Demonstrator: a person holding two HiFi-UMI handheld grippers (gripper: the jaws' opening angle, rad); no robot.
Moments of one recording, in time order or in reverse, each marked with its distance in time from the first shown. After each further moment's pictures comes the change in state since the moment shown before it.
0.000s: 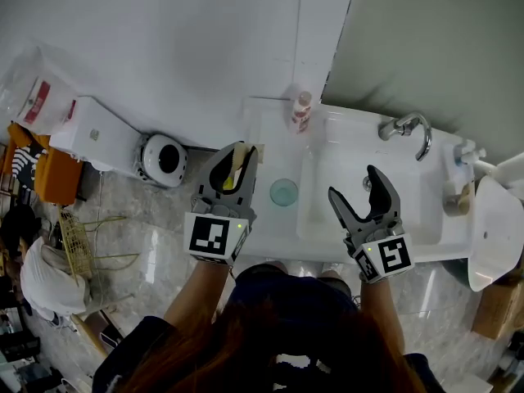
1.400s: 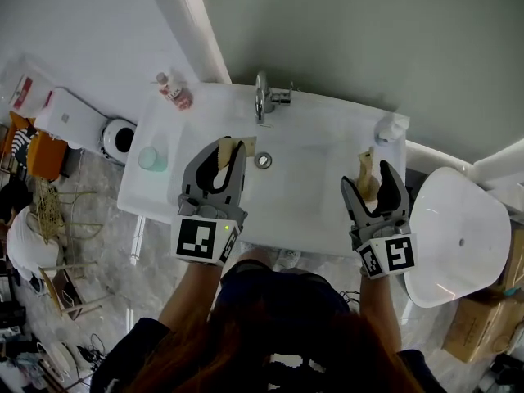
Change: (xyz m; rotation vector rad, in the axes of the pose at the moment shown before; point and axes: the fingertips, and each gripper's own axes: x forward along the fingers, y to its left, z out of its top) left arm 0.140 -0.445 0.061 -0.006 -0.039 0.093; right arm -0.324 -0.394 -0.008 0.011 -0.073 -0.044
